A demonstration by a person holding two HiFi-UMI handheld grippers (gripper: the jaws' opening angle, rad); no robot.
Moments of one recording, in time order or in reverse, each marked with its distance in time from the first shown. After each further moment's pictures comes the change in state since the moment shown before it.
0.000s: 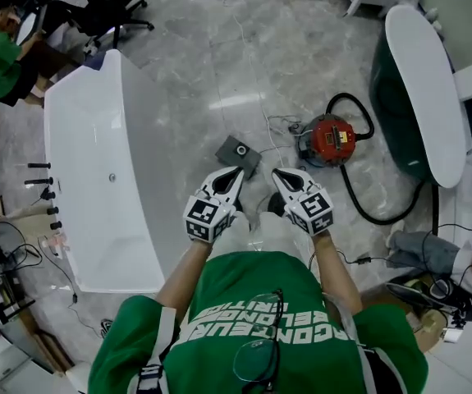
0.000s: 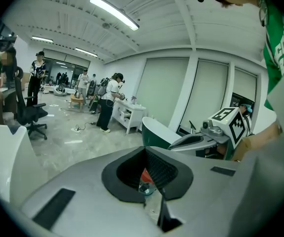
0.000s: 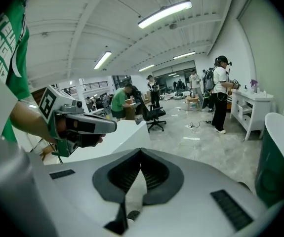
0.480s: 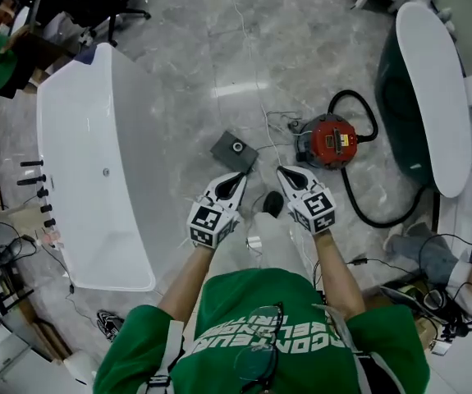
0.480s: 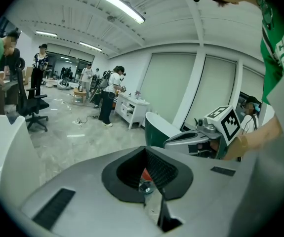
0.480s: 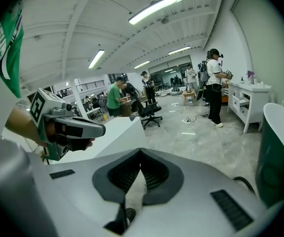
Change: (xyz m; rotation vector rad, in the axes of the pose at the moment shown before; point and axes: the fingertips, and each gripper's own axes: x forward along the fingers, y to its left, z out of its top) left arm 0.080 0.003 -0.039 -0.043 0.047 0.044; right arm 0.024 -0.092 -0.044 0.047 0.026 0.005
